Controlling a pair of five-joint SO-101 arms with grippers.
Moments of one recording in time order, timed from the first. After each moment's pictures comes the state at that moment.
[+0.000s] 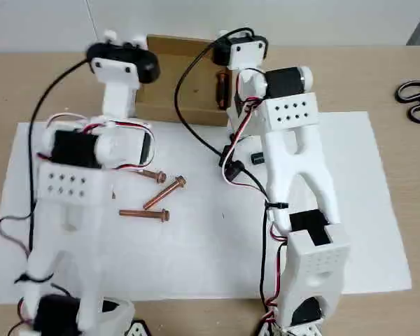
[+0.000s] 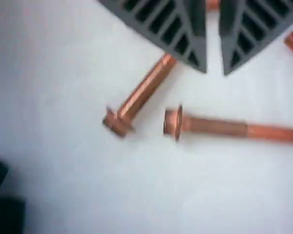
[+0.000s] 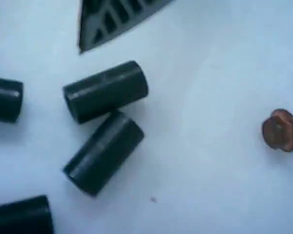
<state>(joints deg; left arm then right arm) 5.9 -14.7 -1.1 91.0 2.9 -14.4 23.3 -41.6 98.1 5.8</state>
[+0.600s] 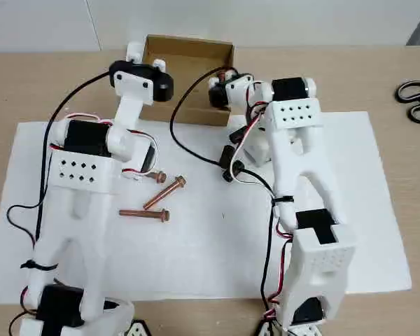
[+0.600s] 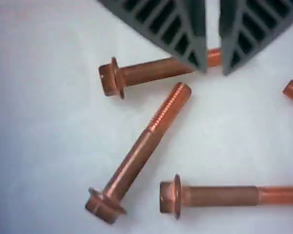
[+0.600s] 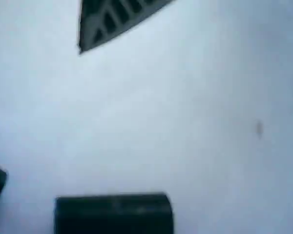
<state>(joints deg) 5.9 -12.1 1.8 94.8 -5.5 -10.5 23.2 -28.3 98.3 35.2</state>
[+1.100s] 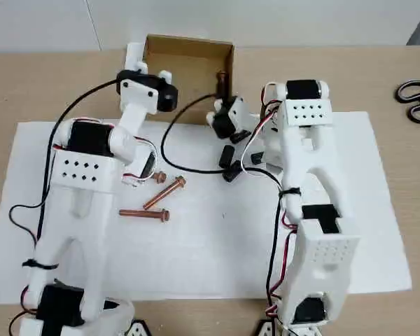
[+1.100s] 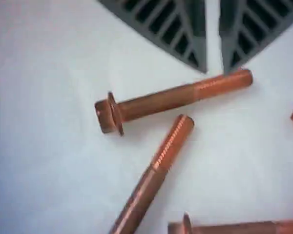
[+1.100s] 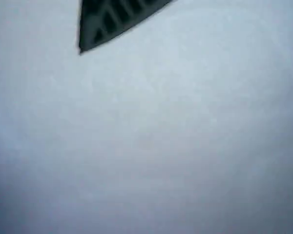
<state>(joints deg) 5.9 -12.1 3.7 97.2 -8.6 -6.9 28.3 -28.1 98.3 65.4</state>
